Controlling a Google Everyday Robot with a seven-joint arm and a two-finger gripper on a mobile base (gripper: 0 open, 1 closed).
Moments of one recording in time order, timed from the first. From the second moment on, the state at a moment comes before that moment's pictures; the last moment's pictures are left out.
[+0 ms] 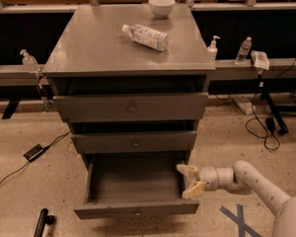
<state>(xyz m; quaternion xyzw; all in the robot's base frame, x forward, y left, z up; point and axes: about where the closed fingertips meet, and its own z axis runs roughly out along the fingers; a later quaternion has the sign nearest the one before) 0.540 -0.136 0.431 -0.37 0.64 0.57 0.36</state>
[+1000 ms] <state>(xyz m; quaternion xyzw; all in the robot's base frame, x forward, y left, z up) 0.437 -0.083 0.341 -0.33 0.65 0.61 0.31</state>
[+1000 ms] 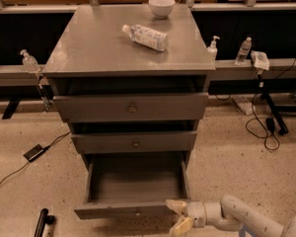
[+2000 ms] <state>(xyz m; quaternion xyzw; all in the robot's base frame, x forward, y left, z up) 0.421 -0.052 0.304 -0.33 0.71 0.54 0.29</state>
